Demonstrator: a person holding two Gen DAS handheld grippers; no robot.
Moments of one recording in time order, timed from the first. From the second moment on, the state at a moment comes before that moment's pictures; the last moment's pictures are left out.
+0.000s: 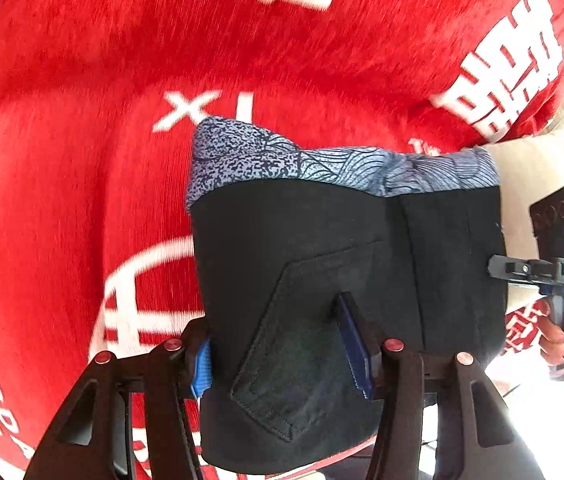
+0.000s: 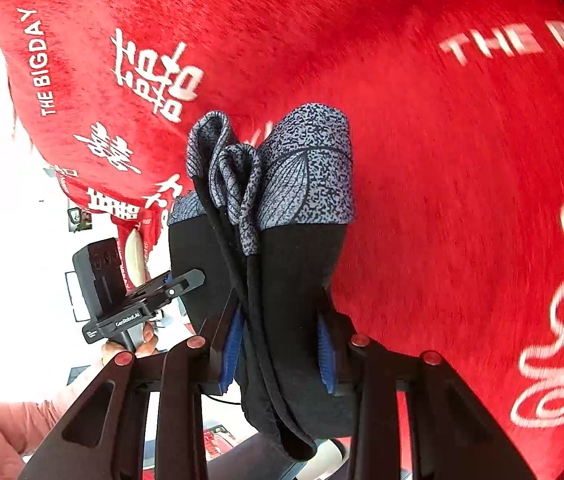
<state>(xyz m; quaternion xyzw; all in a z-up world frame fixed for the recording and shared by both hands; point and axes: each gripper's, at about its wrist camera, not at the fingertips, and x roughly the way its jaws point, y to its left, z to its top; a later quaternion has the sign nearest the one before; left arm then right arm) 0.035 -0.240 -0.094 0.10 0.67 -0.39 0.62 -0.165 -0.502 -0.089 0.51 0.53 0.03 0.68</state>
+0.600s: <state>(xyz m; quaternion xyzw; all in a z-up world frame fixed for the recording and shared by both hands) 0.000 -0.248 -0.065 0.18 0.60 -0.33 0.71 -0.140 -0.451 -0.048 0.31 0.58 -0.10 0.75</state>
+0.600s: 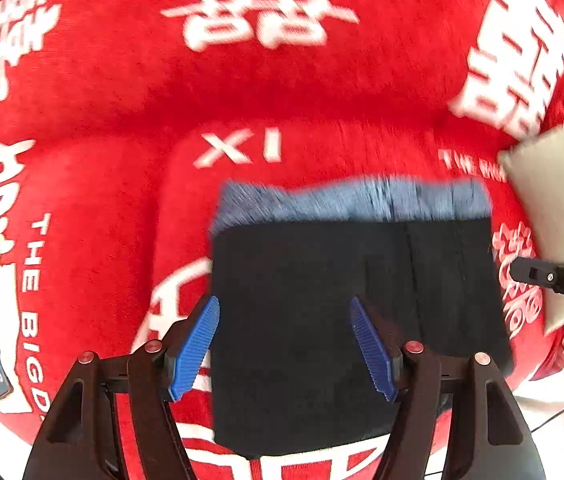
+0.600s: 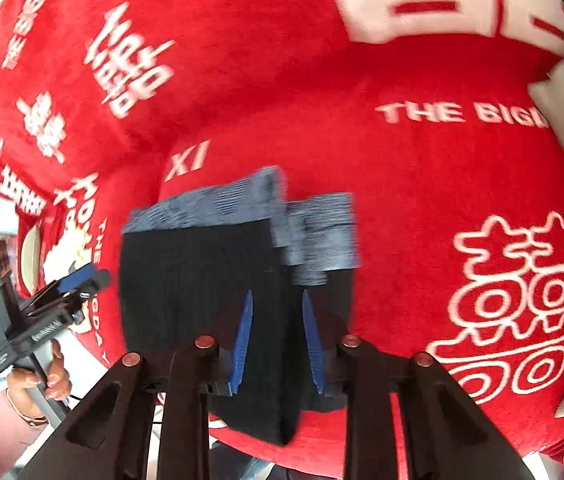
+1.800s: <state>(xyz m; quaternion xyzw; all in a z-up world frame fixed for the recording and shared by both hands) -0.064 -0.213 -0.055 0.24 0.60 -0.24 0.72 -0.167 -0.358 -0.032 0.22 0.60 -0.26 0.73</state>
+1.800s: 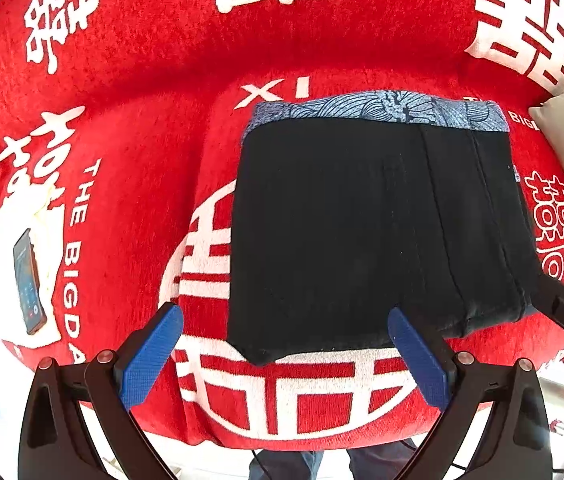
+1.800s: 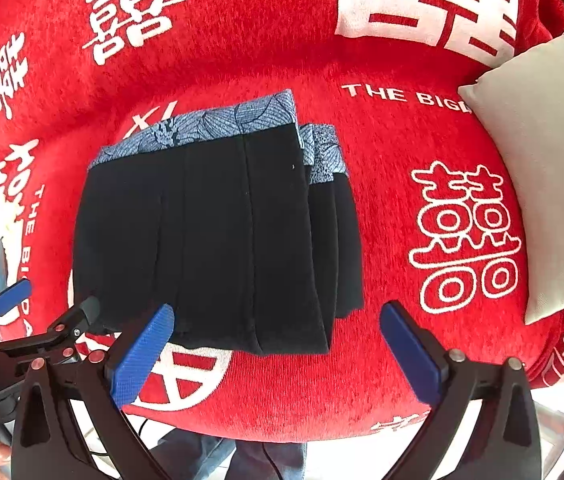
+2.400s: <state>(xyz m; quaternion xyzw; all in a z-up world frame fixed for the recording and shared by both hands) -0.072 -0.204 -0.055 0.25 0.60 -0.25 0.72 -0.167 -0.339 -0.042 0.19 0.62 -0.27 0.71</state>
